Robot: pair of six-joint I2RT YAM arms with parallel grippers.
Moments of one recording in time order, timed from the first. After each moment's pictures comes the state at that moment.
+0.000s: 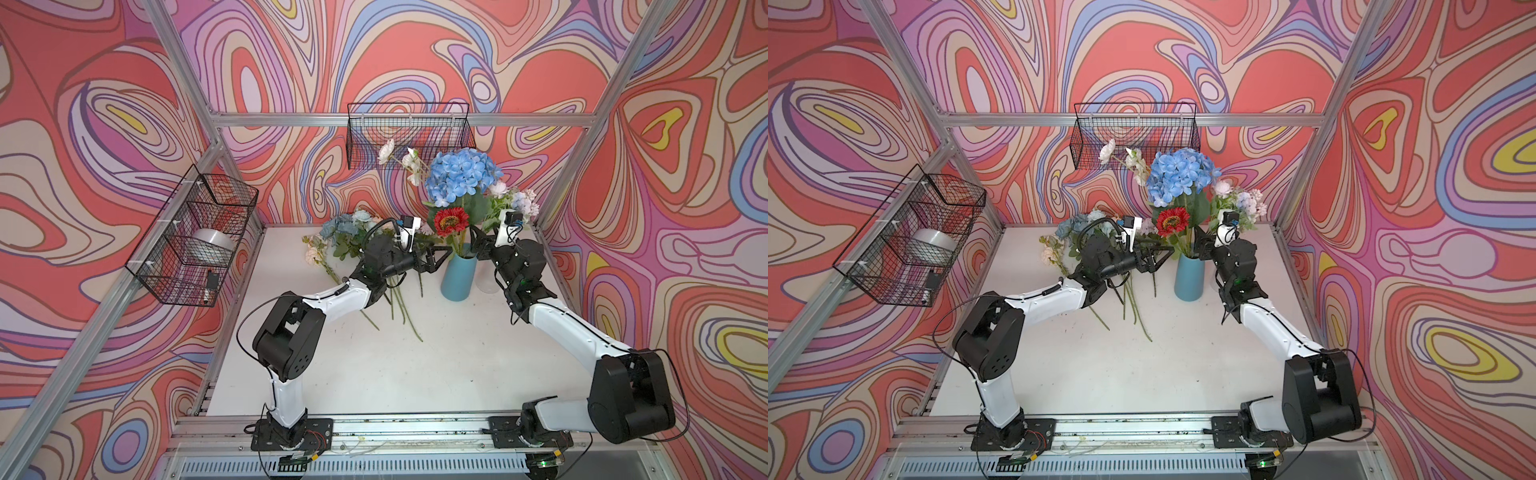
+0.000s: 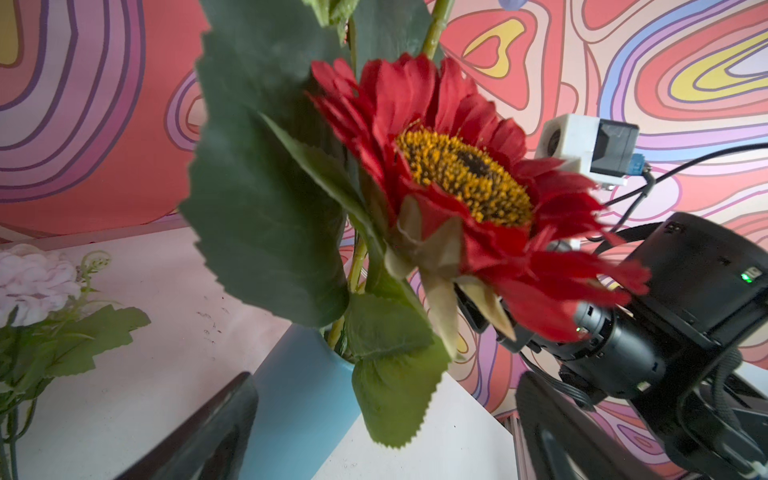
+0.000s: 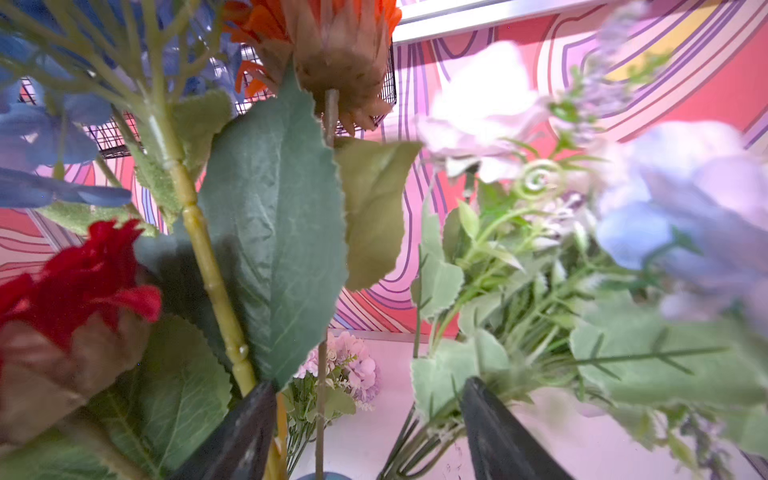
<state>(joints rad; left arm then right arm) -0.61 1.86 1.24 0.67 0.54 -0.63 0.18 1.37 0.88 0.50 -0.02 0.13</state>
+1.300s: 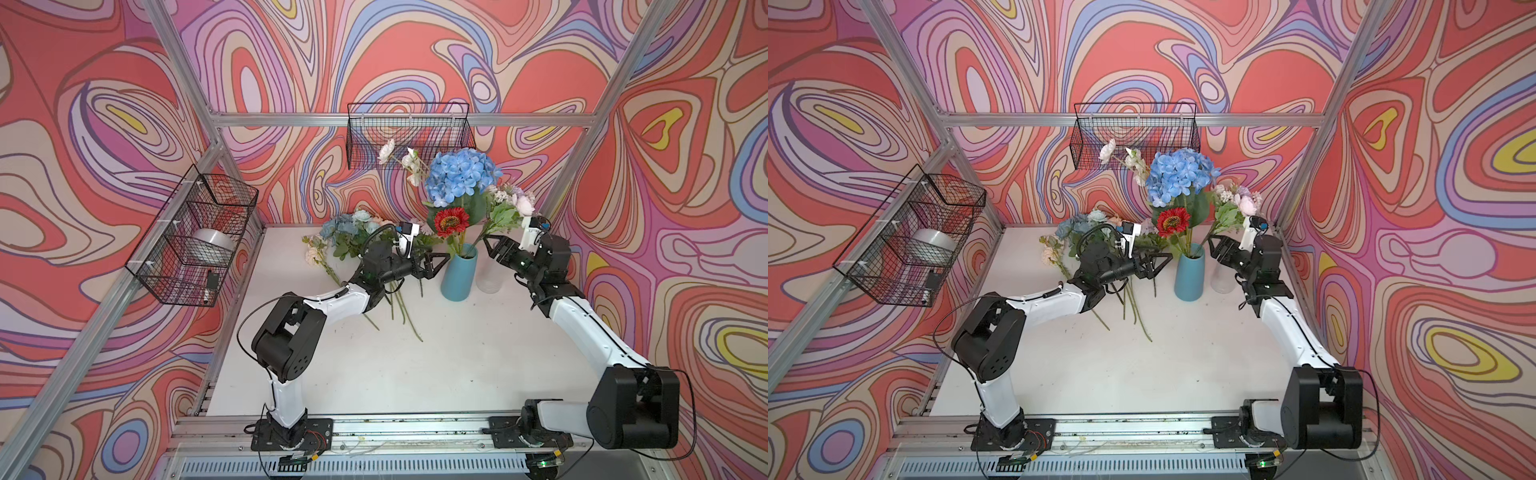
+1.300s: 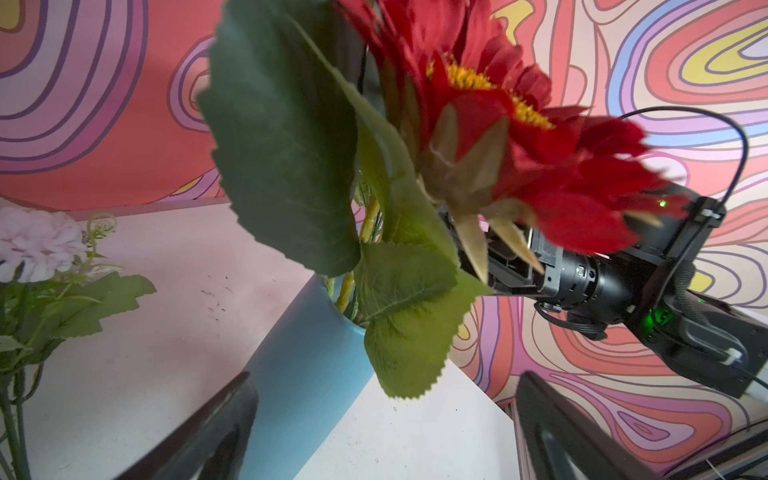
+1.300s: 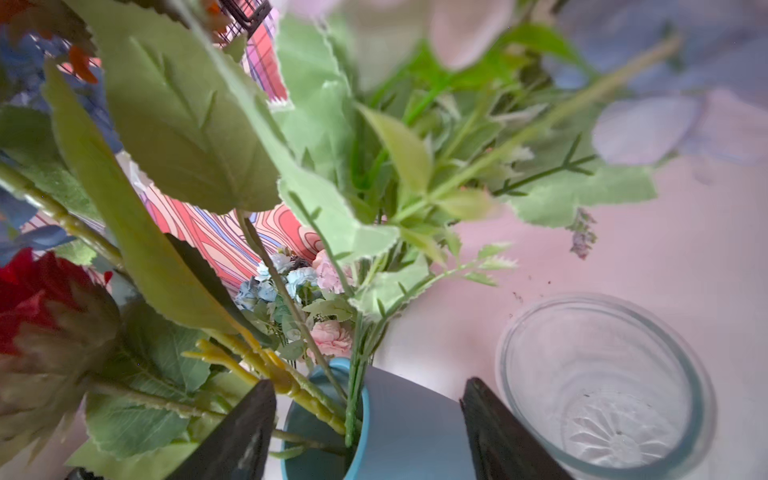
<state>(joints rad) -0.61 1.85 1.17 0.72 0.55 -0.63 -0.02 1.33 0.94 0.15 -0.42 0.58</state>
